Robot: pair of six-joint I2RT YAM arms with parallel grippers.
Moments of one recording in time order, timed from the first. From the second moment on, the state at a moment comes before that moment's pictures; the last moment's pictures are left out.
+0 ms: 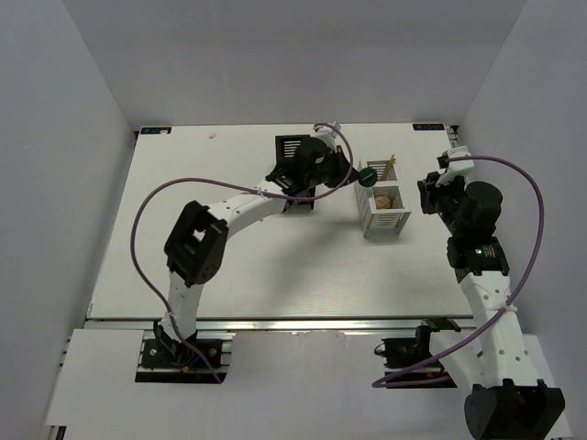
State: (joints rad) left arm -0.74 2.02 1.61 0.12 0.19 -0.70; right arm 0.03 0.83 0.81 -0.14 -0.22 -0.14
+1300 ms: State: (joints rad) left arm -0.79 2.02 1.76 -0.01 0.19 -0.63; right arm 0.03 0.86 0.84 -0.29 -0.33 -0.11
